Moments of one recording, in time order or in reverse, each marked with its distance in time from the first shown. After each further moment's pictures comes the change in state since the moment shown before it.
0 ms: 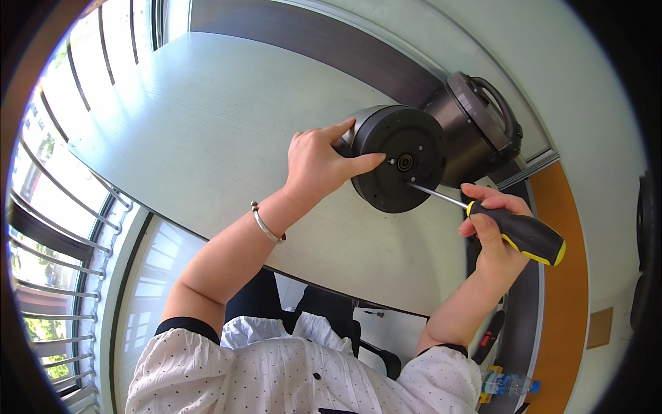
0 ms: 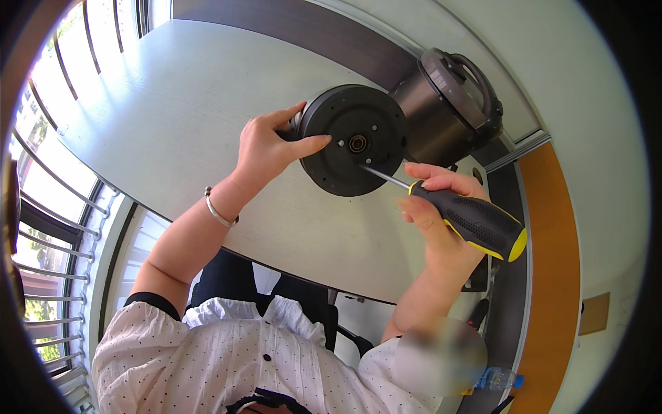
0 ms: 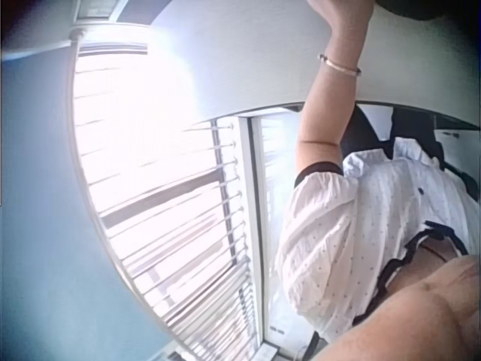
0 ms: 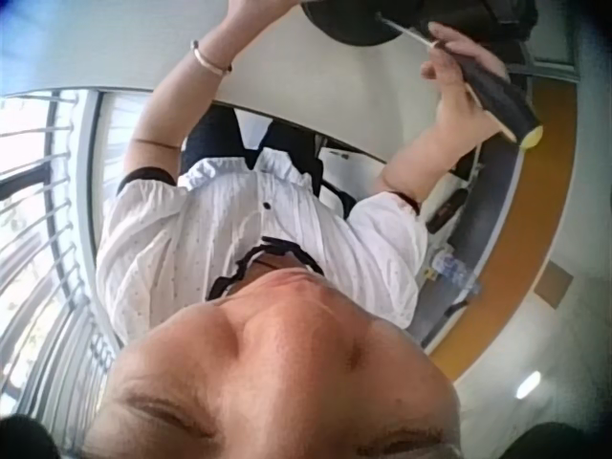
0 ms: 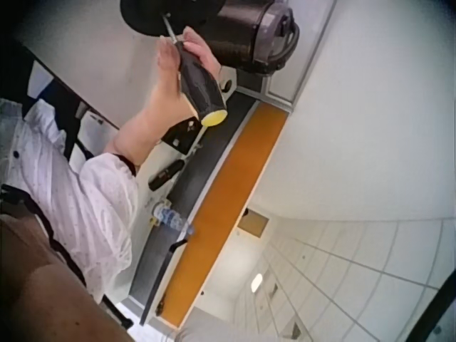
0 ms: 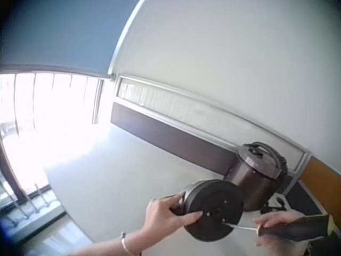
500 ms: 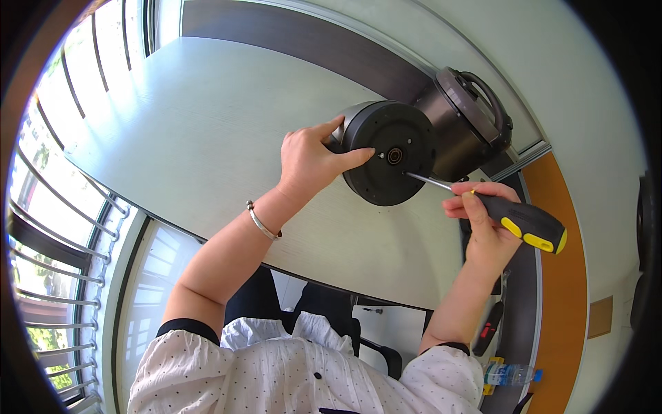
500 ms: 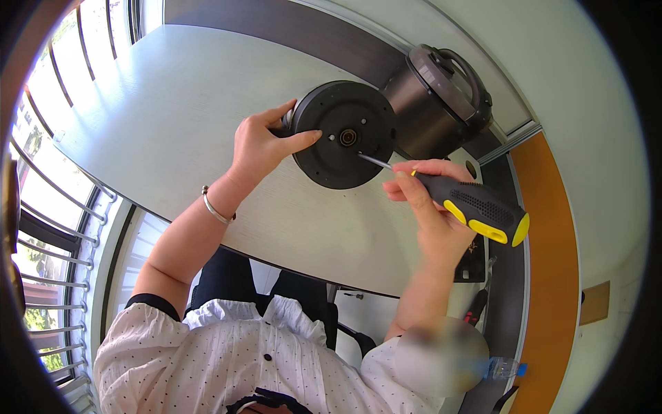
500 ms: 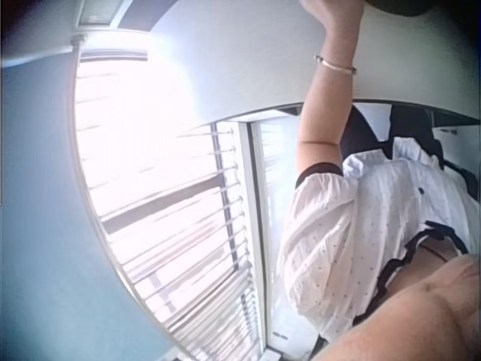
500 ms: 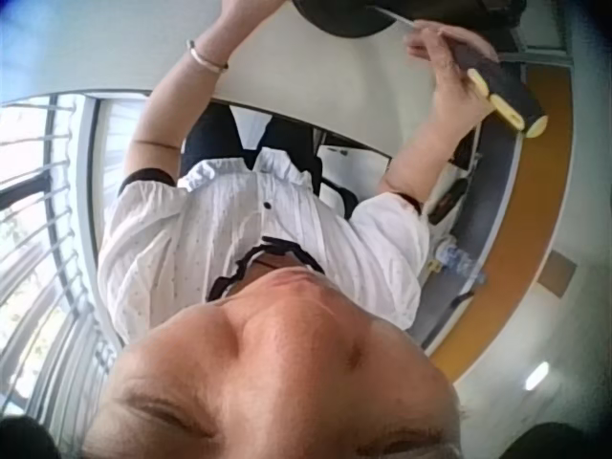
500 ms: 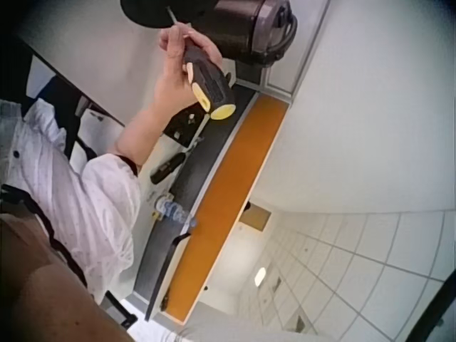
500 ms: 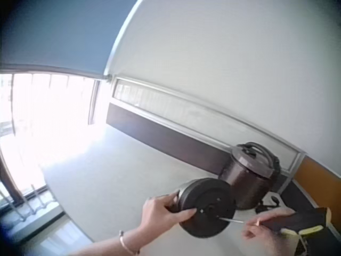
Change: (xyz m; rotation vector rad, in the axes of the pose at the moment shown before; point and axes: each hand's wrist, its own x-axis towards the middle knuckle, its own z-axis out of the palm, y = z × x) left_hand 0.000 0.000 -0.001 -0.014 -0.003 -0.037; right_hand 0.001 0.010 -0.002 -0.027 -0.043 -0.116
